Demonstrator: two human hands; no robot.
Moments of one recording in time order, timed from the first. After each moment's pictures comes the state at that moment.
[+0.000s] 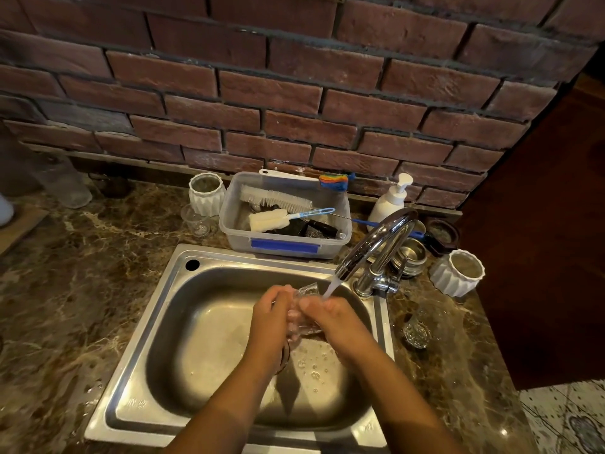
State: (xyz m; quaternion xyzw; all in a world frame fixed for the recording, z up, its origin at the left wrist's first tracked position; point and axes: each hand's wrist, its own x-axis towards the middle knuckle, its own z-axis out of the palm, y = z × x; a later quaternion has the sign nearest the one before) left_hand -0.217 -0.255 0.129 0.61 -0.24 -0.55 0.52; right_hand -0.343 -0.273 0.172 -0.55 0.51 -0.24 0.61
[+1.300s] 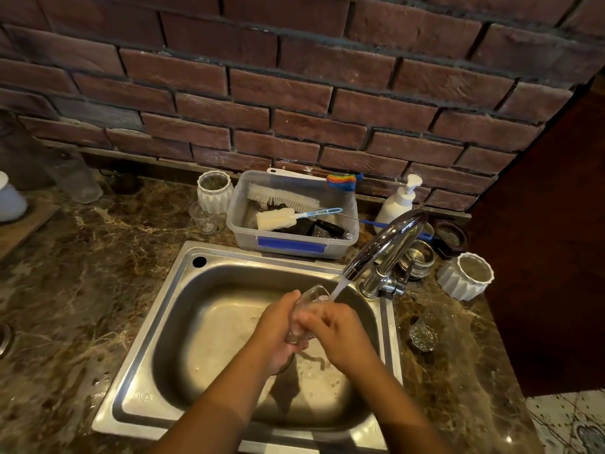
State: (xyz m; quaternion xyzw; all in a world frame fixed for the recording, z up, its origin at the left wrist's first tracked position) left_hand -0.208 -0.257 0.127 0.57 -0.14 -0.69 0.43; right_hand -0.341 -0.263 0.167 -0.71 0.48 -0.25 0.45
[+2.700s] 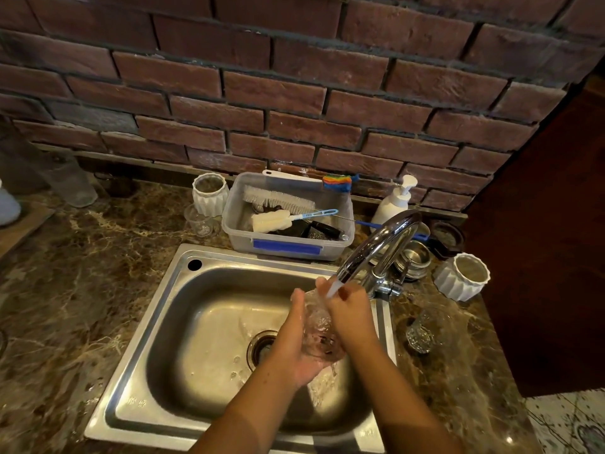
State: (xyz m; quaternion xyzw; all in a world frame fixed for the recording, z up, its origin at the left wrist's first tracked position) left_hand -0.248 -0.254 0.125 0.41 0.01 -0.78 0.47; right_hand -0.345 -0.294 0.156 -0.51 0.58 -0.38 0.50
